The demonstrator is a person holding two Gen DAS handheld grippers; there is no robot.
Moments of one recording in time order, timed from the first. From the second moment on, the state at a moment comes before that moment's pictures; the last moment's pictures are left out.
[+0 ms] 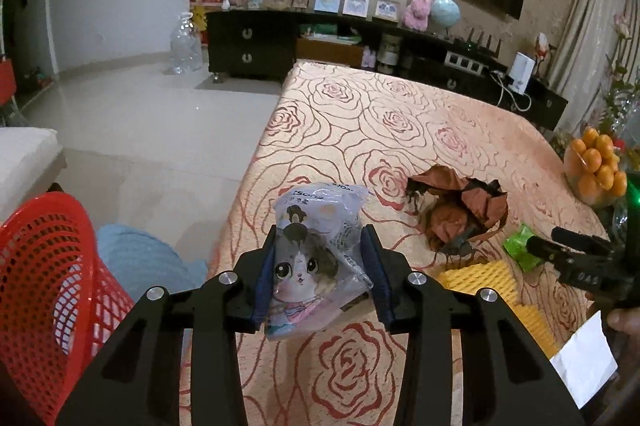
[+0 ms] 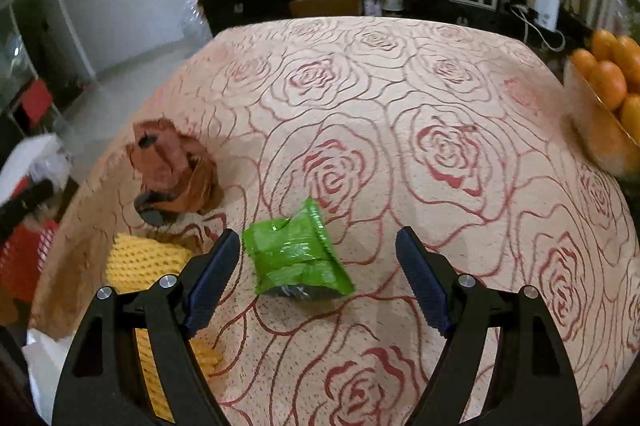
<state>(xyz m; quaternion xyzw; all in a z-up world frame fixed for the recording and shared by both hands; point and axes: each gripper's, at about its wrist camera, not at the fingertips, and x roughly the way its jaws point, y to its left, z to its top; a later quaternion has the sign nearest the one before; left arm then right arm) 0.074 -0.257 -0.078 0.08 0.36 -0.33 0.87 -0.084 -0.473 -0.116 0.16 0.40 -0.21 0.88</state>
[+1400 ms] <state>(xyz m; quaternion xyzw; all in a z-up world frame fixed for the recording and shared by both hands) 0.046 -0.217 -0.020 0.06 0.29 -0.31 0.90 -0.108 -0.435 -0.041 0.14 0.32 -0.19 0.92</state>
